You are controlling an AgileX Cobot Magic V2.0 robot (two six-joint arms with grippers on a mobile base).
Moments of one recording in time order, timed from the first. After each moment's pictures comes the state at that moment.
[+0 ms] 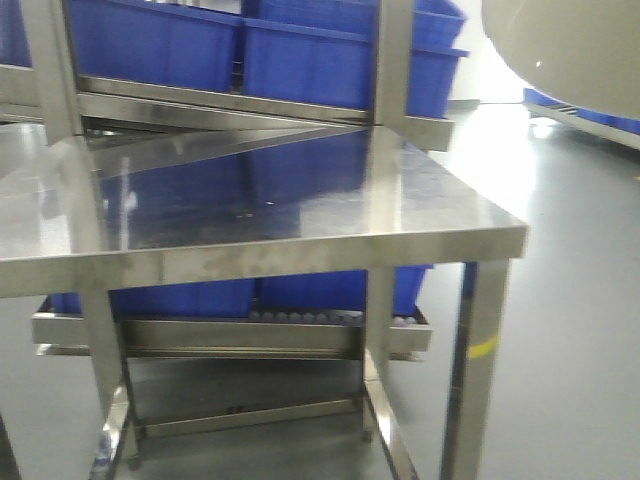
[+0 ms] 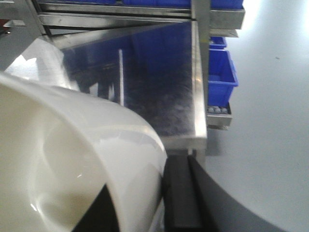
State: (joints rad) left arm -0.15 -0.01 0.01 -0.07 0.01 0.10; right arm 0.25 0.66 -0.68 0.09 0.40 0.11
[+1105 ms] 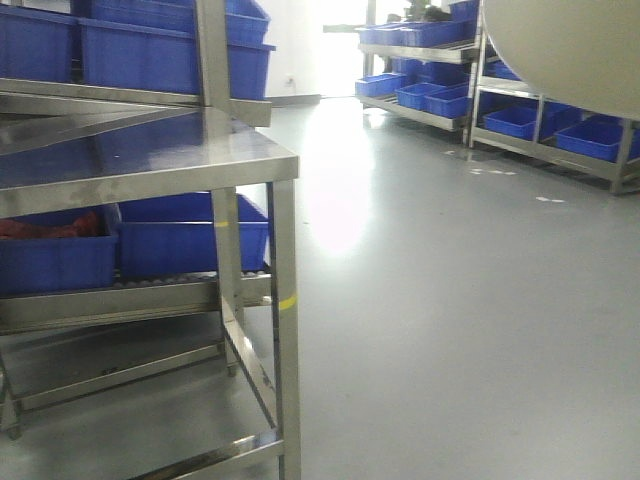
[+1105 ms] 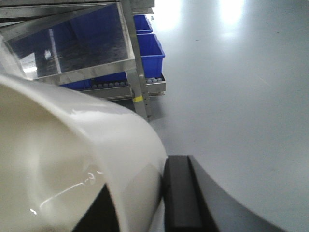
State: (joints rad) left arm -0.15 -0.01 0.01 -0.07 0.01 0.10; right arm 0.25 0.66 -0.68 0.09 0.40 0.11
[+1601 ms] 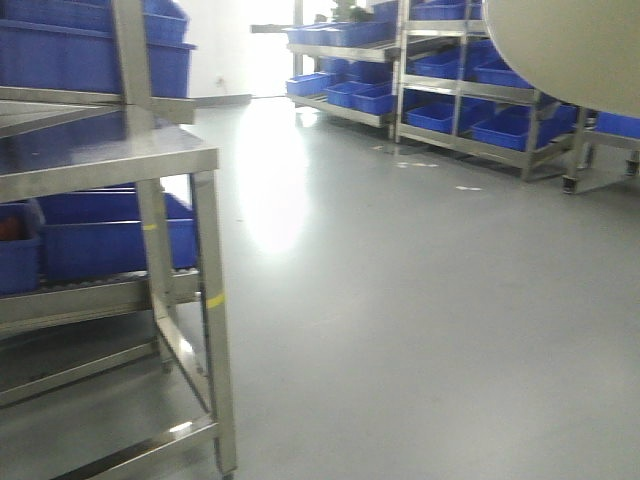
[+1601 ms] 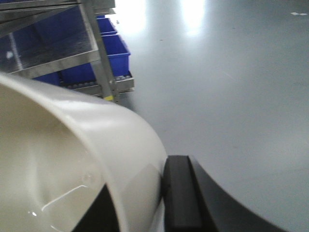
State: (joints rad) left arm -0.15 -0.01 0.01 -0.07 0.01 0.10; right arm 0.25 0.66 -0.68 0.09 0.40 0.11
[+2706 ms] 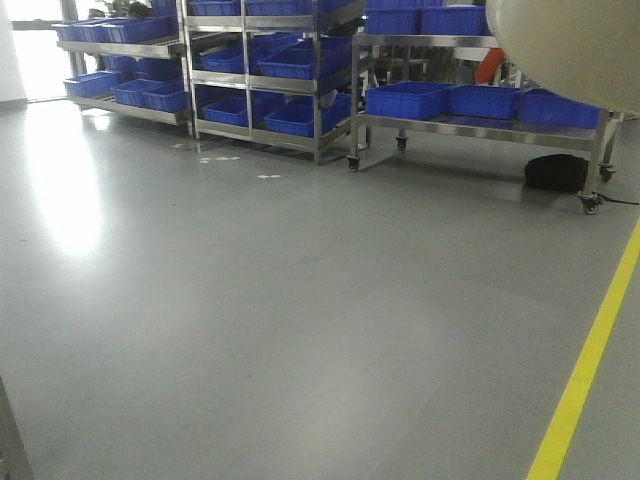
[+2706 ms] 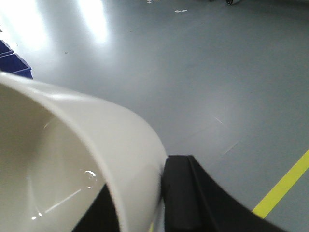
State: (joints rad) left arm -0.15 -0.01 0.01 -0.07 0.01 0.10; right arm 0.25 0.65 -0.68 0.09 0.40 0.11
